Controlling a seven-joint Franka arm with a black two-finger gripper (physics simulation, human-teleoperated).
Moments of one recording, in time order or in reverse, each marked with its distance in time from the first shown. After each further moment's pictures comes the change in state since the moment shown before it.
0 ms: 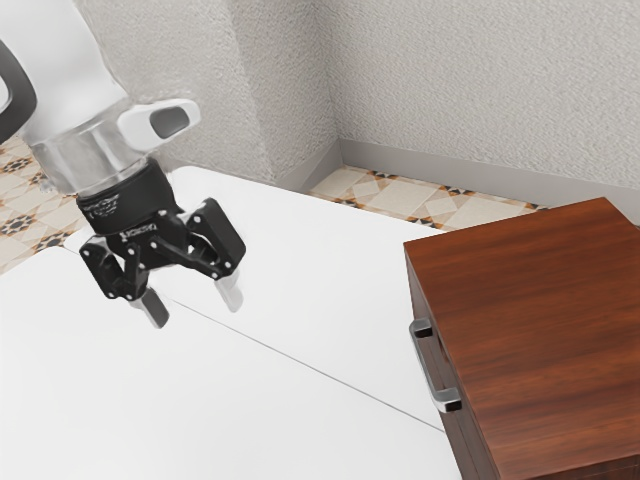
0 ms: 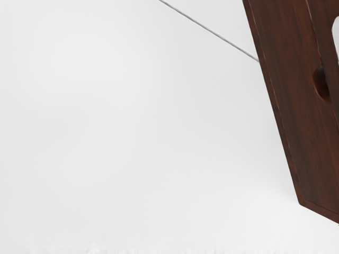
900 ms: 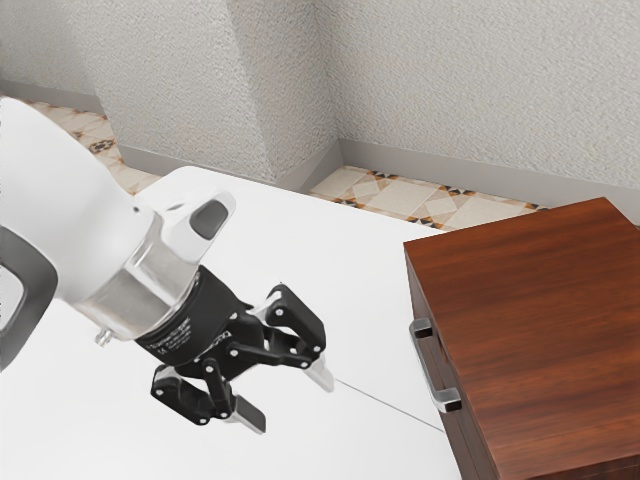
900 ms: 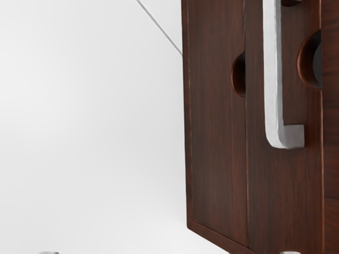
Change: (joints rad) arm 0.147 -0.244 -0.347 -0.457 -0.156 0.525 -0.393
